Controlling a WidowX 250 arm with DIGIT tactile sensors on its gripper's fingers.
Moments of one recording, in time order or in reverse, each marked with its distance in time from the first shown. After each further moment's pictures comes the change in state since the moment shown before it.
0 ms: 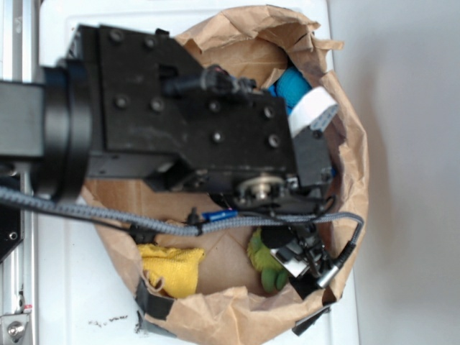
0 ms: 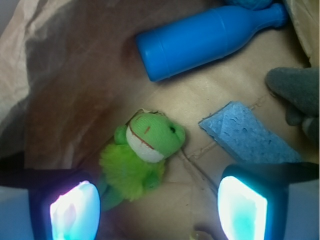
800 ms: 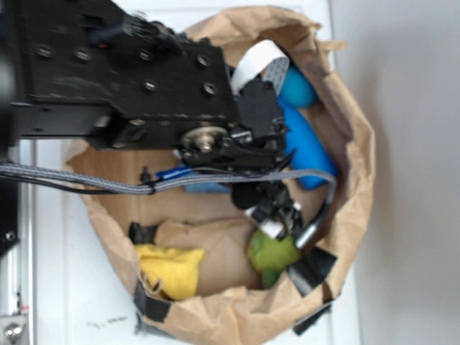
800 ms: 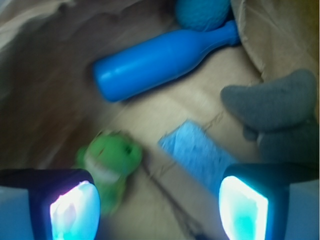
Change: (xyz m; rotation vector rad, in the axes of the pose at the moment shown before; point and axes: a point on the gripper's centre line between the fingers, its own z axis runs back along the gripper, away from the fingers) arm 0.010 0.028 -0.003 0.030 -0.092 0.020
